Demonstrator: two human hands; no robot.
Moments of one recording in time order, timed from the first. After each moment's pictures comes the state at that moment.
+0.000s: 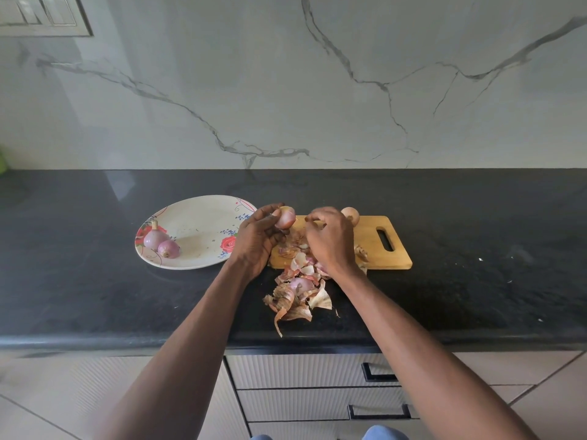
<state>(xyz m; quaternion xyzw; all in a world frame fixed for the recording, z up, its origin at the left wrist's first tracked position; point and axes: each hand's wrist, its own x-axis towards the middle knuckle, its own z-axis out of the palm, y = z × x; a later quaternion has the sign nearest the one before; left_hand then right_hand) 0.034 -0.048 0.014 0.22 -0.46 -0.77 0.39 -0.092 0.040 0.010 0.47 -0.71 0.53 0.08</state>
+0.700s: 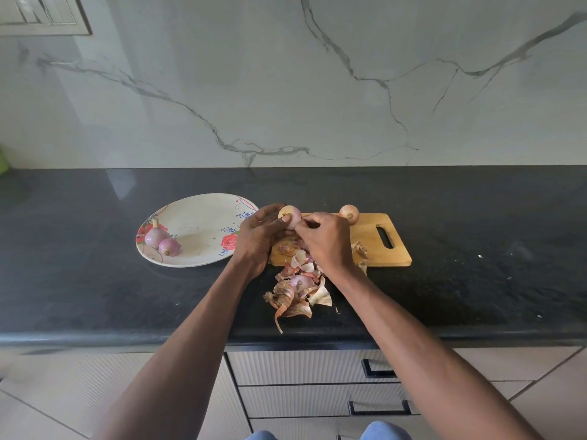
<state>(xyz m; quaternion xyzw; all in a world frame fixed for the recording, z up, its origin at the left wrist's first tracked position) 0.033 -0.045 0.008 0.21 -0.49 -0.75 0.39 -0.087 0.033 0.002 0.49 -0.68 0.54 0.08</state>
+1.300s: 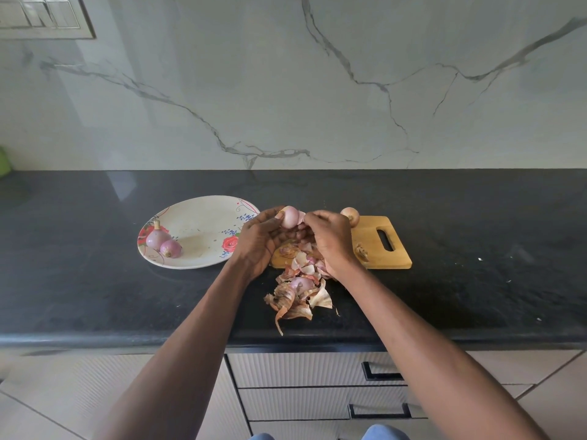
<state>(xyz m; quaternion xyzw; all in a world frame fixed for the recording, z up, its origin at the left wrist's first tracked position) 0.033 -0.052 0.010 0.21 -0.46 -0.78 0.37 -0.083 0.039 0.020 0.34 -0.62 0.67 -0.22</state>
